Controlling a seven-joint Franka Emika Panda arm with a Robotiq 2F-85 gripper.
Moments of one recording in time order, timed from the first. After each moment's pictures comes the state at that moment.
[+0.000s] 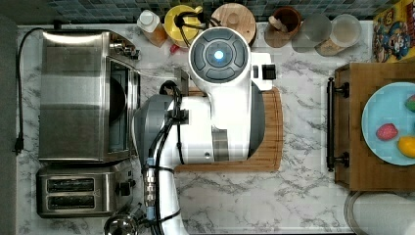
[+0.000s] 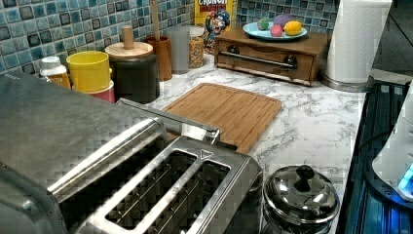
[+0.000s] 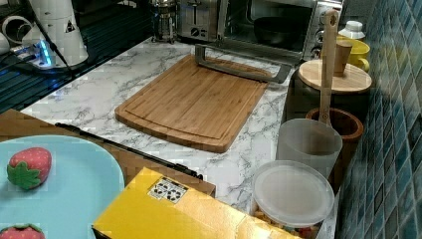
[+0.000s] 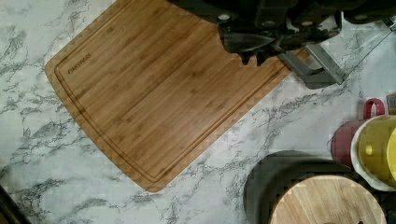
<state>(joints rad) 0.01 0.08 0.01 -1.72 -0.05 0.26 0.01</state>
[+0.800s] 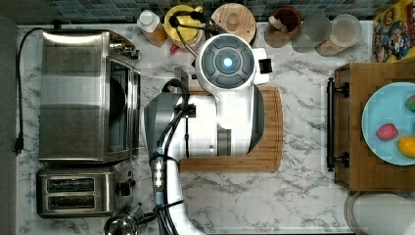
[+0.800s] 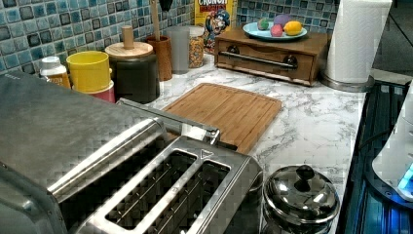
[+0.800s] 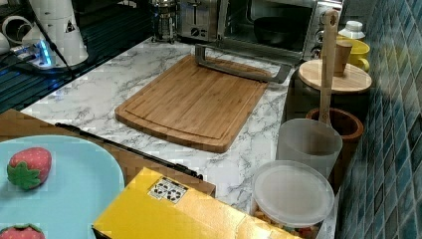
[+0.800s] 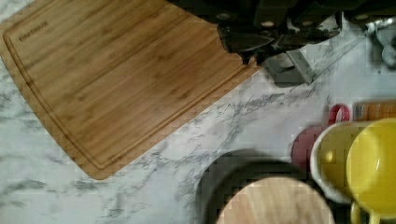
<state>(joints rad) 0.01 0.09 0.01 -1.81 0.05 0.43 -0.19</state>
